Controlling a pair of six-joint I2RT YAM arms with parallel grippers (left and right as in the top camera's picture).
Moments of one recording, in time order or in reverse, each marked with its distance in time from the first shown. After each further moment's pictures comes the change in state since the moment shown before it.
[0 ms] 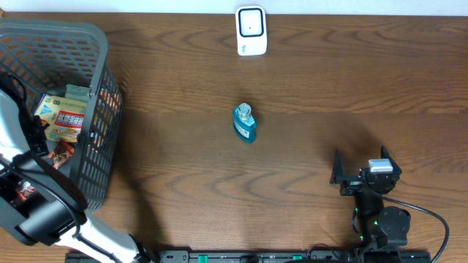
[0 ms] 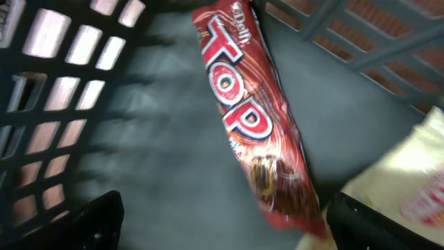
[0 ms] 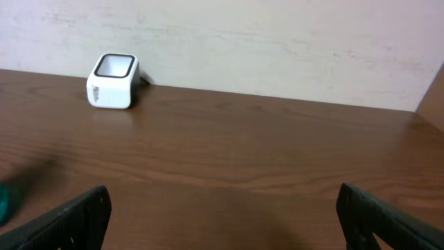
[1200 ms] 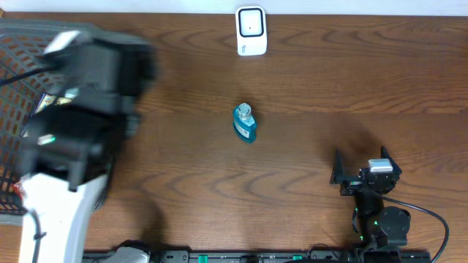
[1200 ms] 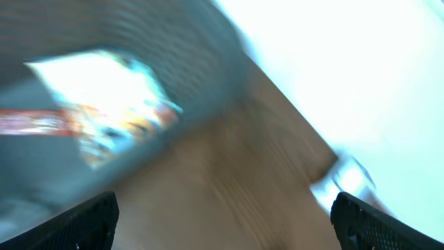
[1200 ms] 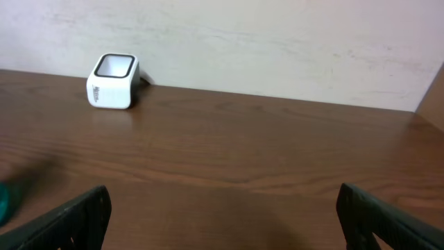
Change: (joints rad) left arm -0.893 -0.593 0.236 -0.005 -0.220 0.424; right arm 0.000 0.000 0.000 0.000 0.000 0.000
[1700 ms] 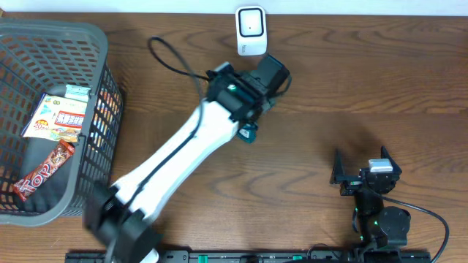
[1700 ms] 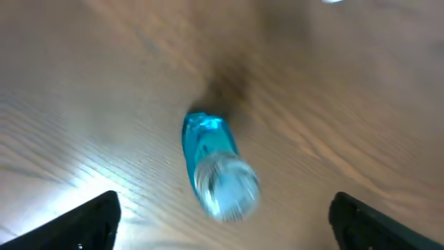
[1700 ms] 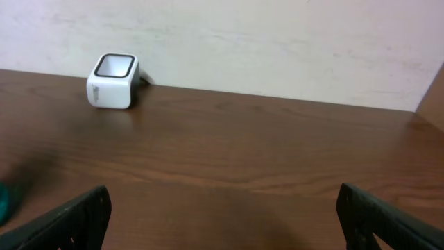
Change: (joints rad) left arm -0.460 0.437 -0.146 0.209 0.253 -0.251; right arm 0.000 0.000 0.000 0.000 0.000 0.000
